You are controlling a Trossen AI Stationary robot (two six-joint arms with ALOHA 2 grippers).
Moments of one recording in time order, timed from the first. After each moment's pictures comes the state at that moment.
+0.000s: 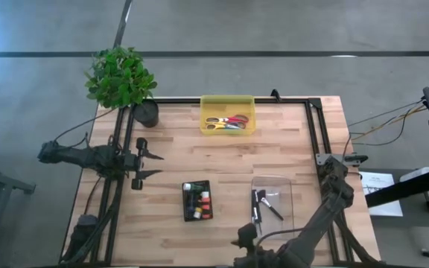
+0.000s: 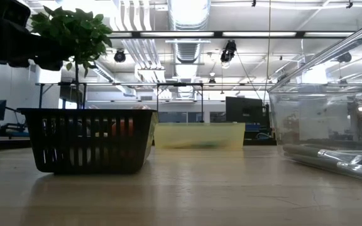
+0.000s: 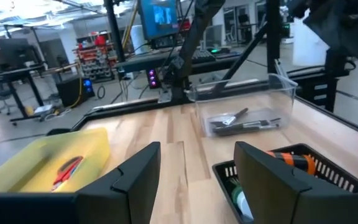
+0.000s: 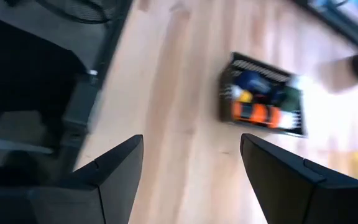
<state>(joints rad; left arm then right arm) -0.21 0.00 0.05 -0.08 -0.16 0.17 0.84 2.24 2.20 -1.14 0.63 0.41</state>
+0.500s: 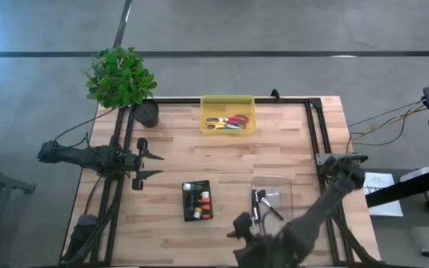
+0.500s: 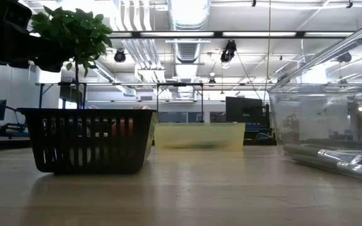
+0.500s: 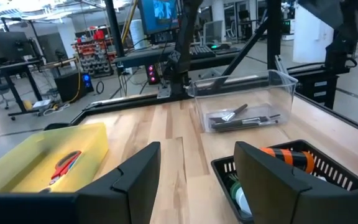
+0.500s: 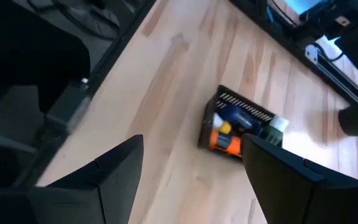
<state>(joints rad) -0.21 0.02 0.05 -0.08 -0.17 0.16 0.79 2.05 1.96 -0.90 0.59 0.10</state>
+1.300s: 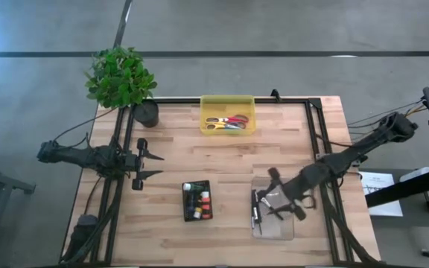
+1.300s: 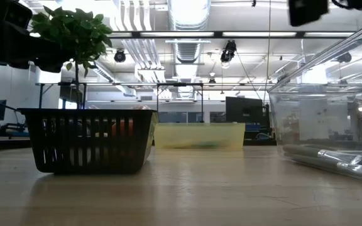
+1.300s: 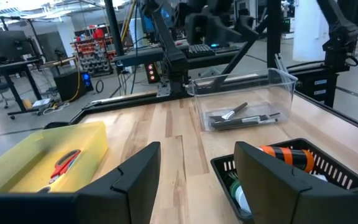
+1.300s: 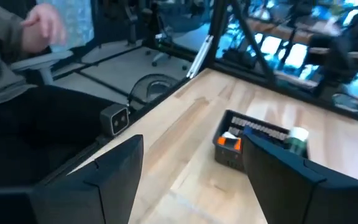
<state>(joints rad) -0.21 0.02 0.05 -0.08 -0.17 0.16 0.47 1.04 0.48 0.31 -0.05 -0.09</state>
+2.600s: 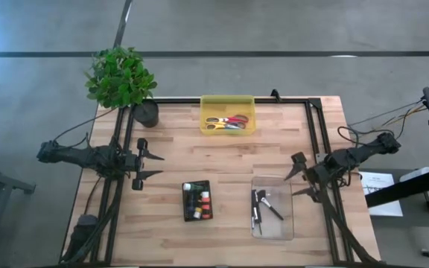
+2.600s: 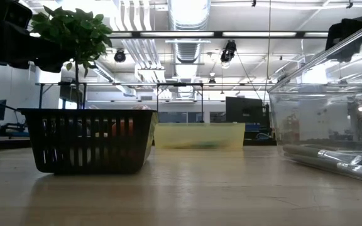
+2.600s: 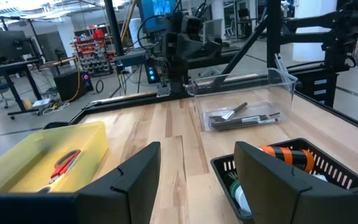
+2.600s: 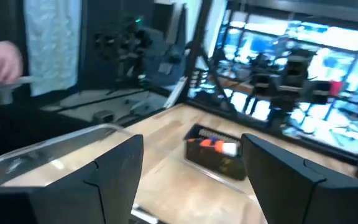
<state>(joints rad) -0.21 0.02 0.05 -0.08 -0.16 0.16 0.40 0.00 0.01 0.02 -0.07 -0.18</state>
